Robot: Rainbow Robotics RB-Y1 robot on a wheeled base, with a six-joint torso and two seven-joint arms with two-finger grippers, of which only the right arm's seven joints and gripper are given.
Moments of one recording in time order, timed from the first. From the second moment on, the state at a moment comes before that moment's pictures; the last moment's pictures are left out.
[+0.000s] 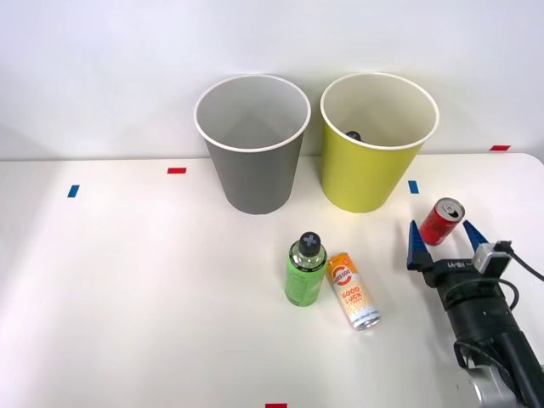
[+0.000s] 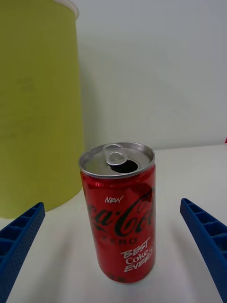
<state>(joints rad) 0.05 -0.36 0.16 -1.29 -0.34 -0.52 1.45</state>
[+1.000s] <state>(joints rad) -0.05 -0.37 0.16 -1.23 -0.35 -0.47 1.48</state>
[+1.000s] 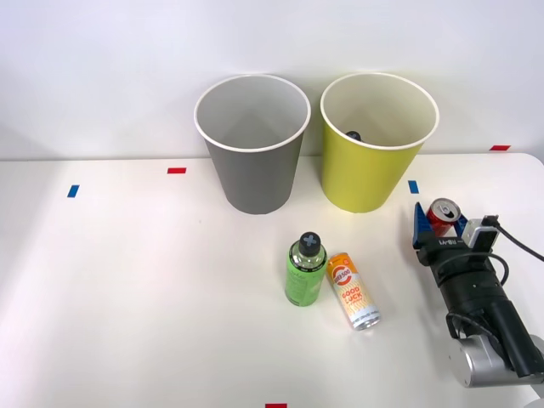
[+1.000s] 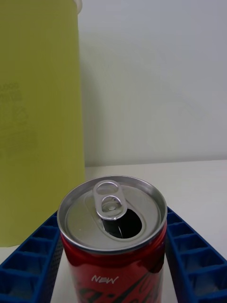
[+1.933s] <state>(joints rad) 0.21 -0.53 0.22 -1.67 -0.36 -0.36 1.41</state>
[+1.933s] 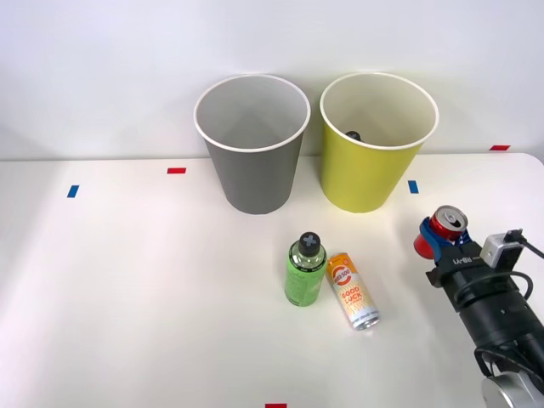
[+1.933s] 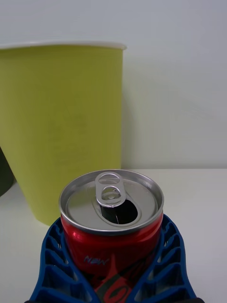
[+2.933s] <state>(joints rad) 0.02 -0.61 0.17 -2.21 -0.41 0.15 1.22</state>
